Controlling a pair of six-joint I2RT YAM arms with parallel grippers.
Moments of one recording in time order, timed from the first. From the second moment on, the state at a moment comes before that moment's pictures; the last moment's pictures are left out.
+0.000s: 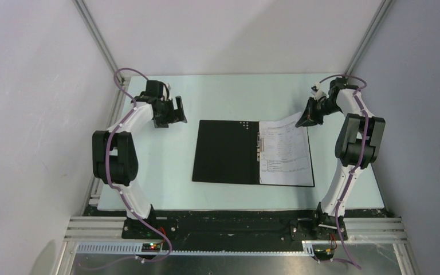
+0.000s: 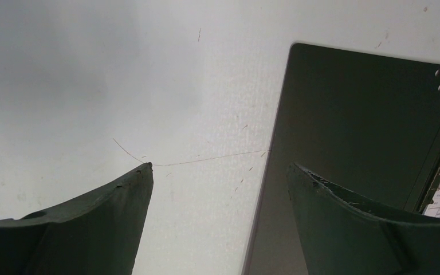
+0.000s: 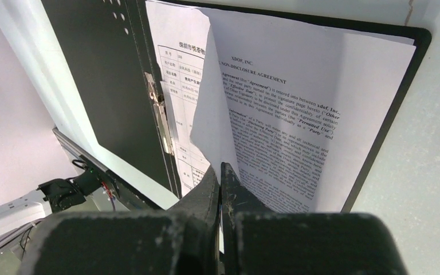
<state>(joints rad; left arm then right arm) -0.08 1.80 1.37 -0.59 0.17 -0.28 -0.18 2.08 1.69 -1.00 -0.69 0.00</state>
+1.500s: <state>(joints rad) -0.28 1.85 1.54 -0.57 0.29 -0.30 0.11 2.07 1.84 -0.99 -0.72 -0.03</state>
